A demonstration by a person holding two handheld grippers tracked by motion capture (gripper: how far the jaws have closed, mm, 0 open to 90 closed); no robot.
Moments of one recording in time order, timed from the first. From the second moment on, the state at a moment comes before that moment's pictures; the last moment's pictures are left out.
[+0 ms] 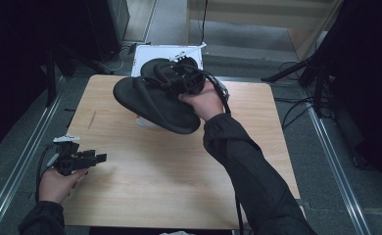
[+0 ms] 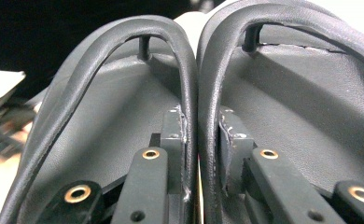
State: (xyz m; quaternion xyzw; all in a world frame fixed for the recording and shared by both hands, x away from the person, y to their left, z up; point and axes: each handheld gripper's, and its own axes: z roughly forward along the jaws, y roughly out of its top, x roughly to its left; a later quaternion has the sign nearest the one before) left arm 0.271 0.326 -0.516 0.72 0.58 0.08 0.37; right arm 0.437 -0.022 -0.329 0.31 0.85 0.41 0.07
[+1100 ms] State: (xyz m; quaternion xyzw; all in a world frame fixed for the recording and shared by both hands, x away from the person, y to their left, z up) left arm 0.277 0.317 -0.520 0.72 0.57 0.05 0.39; right arm 0.538 0.040 -0.330 0.60 0.69 0.35 0.20
